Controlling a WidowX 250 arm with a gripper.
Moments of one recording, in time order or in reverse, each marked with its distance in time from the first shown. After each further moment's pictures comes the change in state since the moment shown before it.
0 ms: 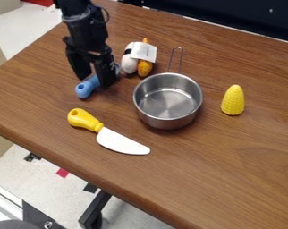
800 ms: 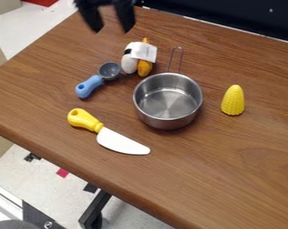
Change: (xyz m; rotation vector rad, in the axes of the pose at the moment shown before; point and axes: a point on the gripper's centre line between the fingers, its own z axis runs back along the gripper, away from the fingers) arm 0.051 -0.038 0.072 -0.085 -0.098 0.211
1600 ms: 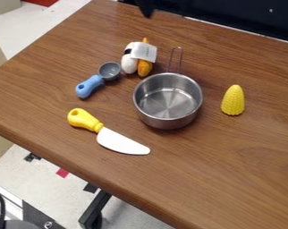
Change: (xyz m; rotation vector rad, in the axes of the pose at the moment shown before) arm 0.028 -0.078 -0.017 0.022 -0.066 0.018
